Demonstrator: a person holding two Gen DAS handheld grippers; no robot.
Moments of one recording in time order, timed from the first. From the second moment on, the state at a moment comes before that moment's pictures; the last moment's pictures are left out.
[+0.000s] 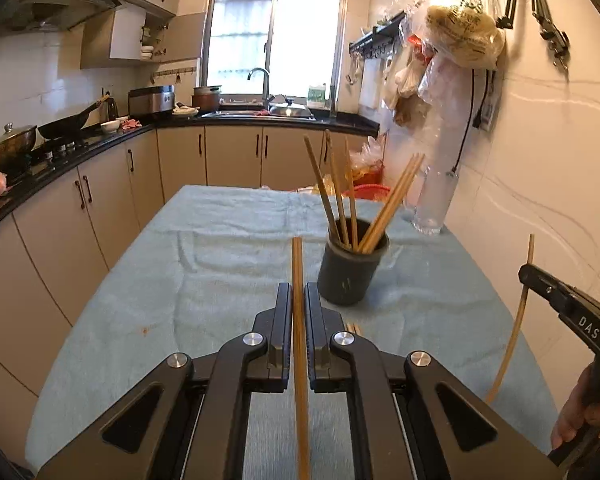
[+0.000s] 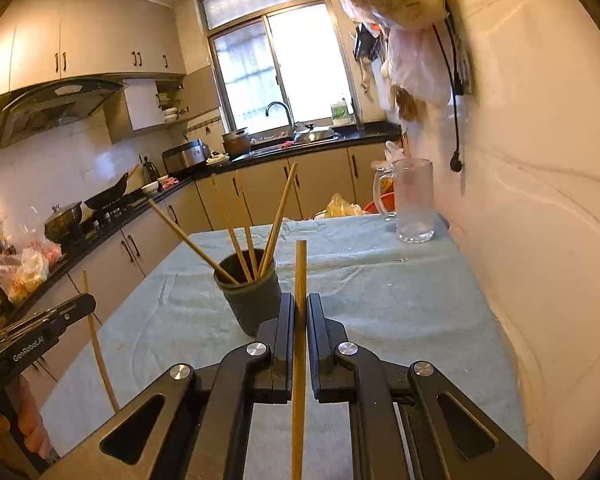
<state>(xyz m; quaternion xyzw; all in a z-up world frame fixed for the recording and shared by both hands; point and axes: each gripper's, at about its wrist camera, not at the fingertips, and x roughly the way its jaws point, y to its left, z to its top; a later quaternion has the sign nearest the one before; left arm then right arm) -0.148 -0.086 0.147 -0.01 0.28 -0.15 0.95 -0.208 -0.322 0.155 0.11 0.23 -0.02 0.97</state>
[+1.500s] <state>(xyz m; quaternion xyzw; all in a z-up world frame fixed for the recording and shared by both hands) -0.121 -0.081 0.273 -0.05 0.19 -0.22 0.96 -0.171 -0.329 0.245 0.12 0.14 0.03 0.98</state>
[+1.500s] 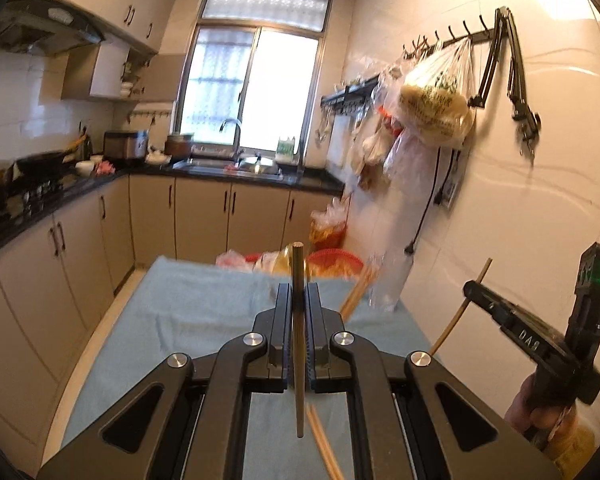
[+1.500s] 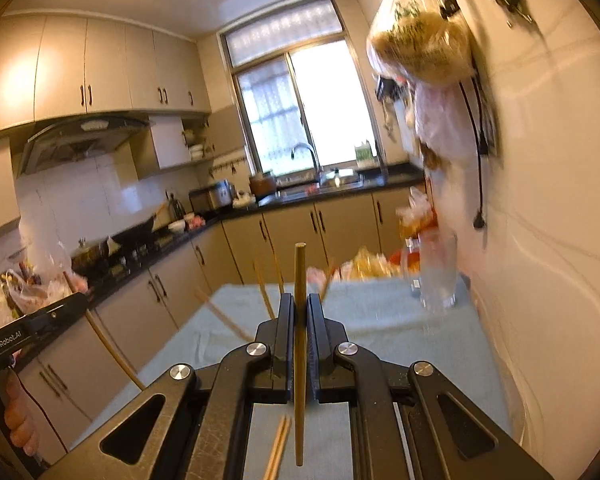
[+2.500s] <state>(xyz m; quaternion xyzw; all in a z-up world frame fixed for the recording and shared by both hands) -0.001 -0.150 0.241 -0.03 0.24 -0.19 0.95 -0.033 -0.342 0.196 0.17 0.20 0.01 0.96</state>
